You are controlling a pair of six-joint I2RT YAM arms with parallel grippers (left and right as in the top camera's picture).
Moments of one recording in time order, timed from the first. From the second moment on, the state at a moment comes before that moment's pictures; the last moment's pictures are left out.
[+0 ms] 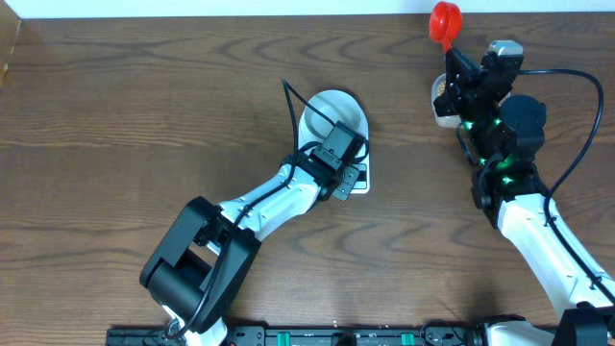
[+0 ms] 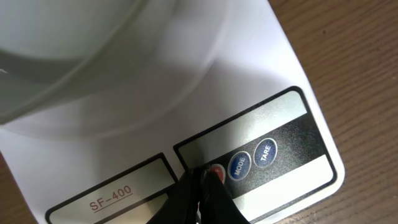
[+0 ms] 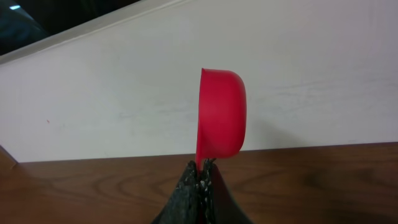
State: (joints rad) left arm -0.67 1.85 1.09 -0.35 -0.08 -0.14; right arm 0.13 1.39 0.79 0.57 -0.14 0.30
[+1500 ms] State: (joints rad) left arm -0.67 1.86 1.13 -0.37 -0.07 -0.14; right arm 0.13 1.39 0.79 0.57 -0.14 0.30
